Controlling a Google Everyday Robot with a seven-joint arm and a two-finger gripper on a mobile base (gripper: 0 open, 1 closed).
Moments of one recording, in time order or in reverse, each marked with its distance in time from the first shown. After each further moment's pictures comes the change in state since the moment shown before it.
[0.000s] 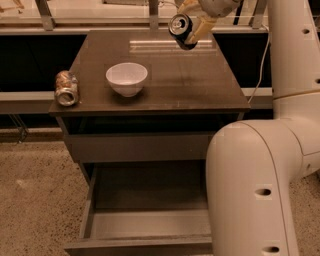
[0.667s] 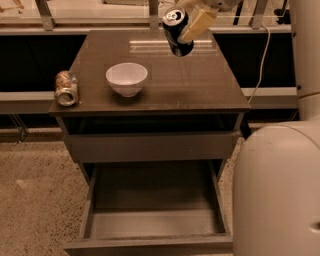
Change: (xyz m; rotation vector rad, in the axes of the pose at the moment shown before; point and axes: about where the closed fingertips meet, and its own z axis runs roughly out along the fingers) arm -0.053 0.018 -0.037 -0.069 -0.111 0.272
